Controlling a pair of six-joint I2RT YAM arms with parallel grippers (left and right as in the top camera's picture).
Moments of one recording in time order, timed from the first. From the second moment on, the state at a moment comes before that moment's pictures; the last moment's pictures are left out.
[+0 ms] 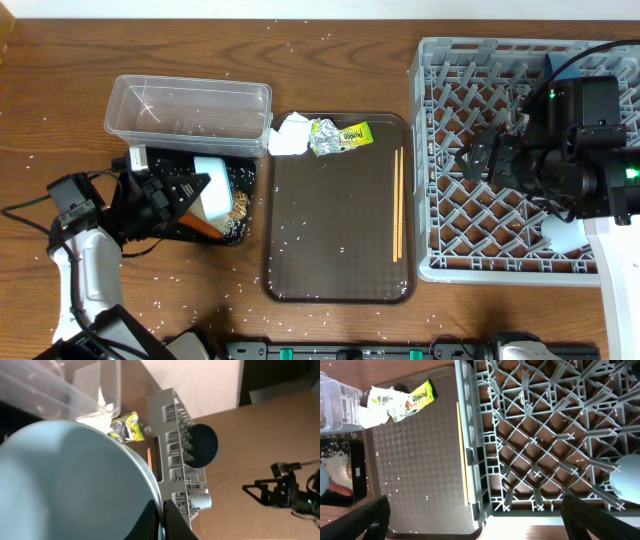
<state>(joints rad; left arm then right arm) 0.59 1.37 0.74 -0.61 1.34 -0.02 0.08 1.30 1.52 -1.32 -0.14 0.33</state>
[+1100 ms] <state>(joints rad) -0.06 1.35 0.74 -0.60 1.04 -0.03 0.08 1.30 1.52 -1.30 -0.14 0.33</state>
